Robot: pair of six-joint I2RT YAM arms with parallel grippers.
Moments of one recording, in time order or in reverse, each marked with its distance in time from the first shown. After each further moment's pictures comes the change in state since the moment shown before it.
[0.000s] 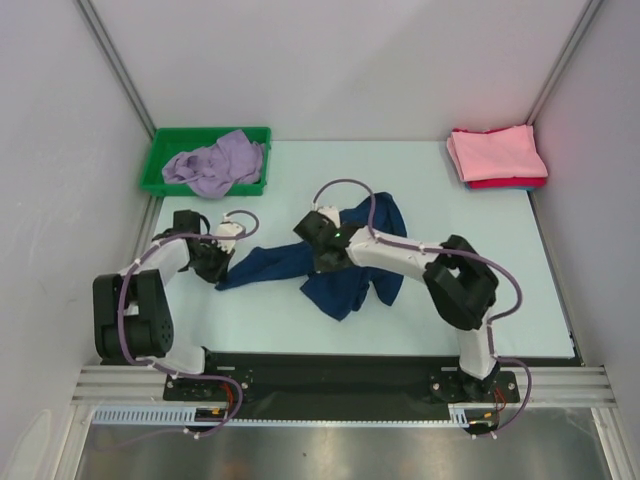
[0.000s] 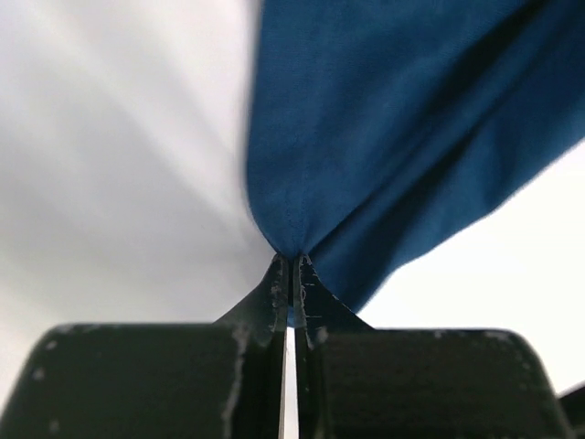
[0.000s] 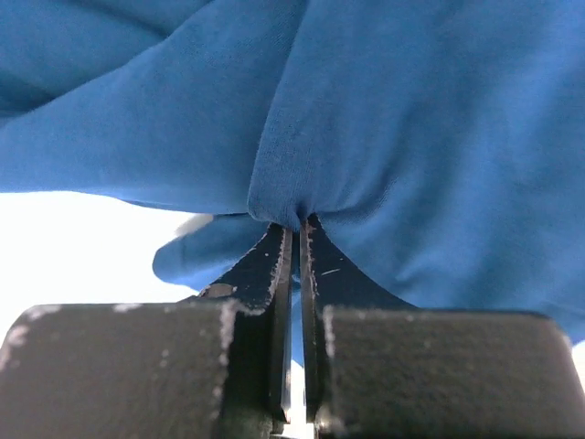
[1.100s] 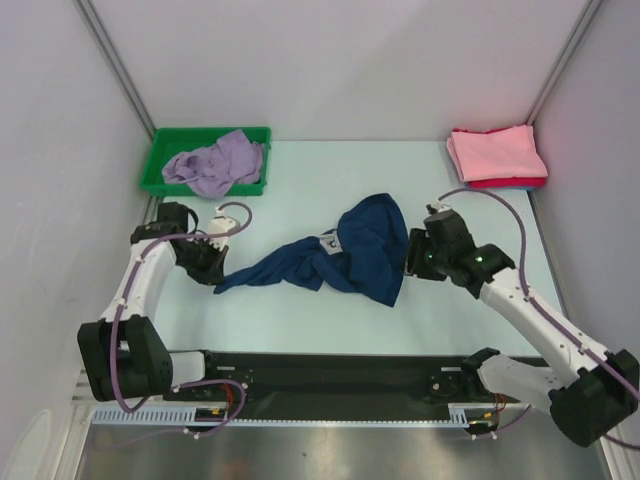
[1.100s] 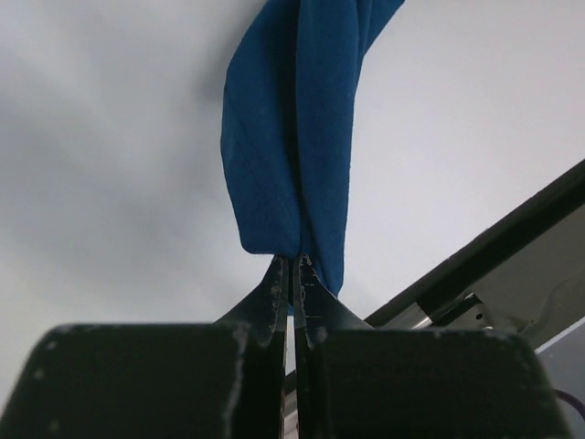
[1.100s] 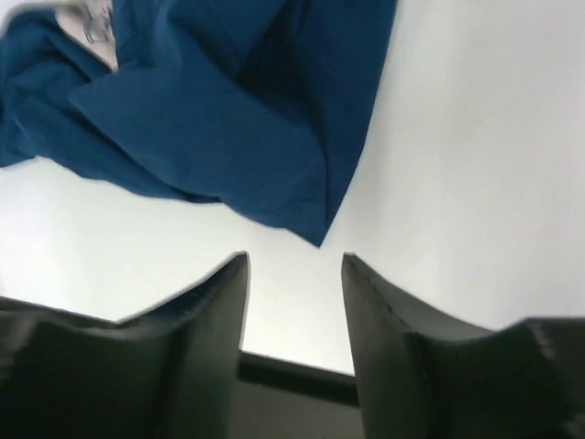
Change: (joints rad) left arm 0.006 -0.227 0.163 -0.454 0.097 0.012; right arm -0.471 -0.956 -0.593 -0.113 -0.299 -0.097
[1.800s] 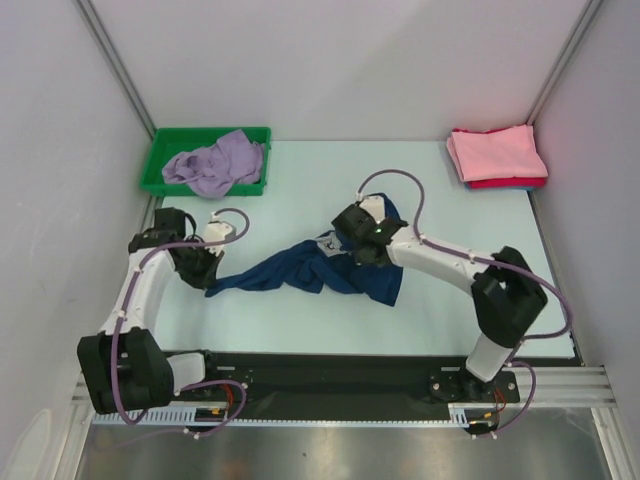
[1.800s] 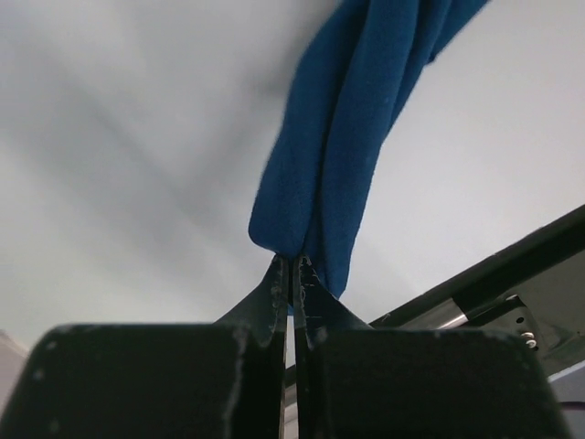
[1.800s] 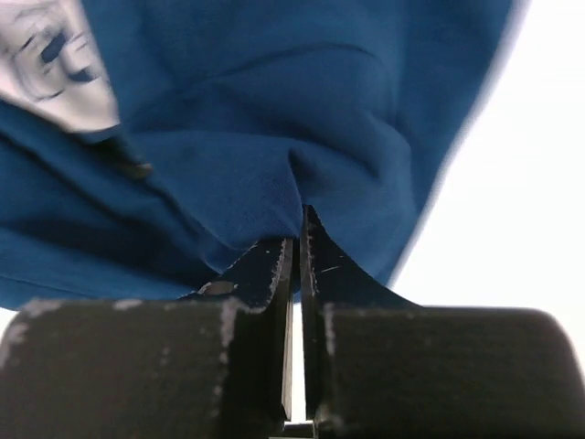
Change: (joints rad) left arm 0.013 -0.074 -0.079 0.042 -0.118 -0.005; right arm 0.349 0.678 0.375 0.039 0.474 0.078
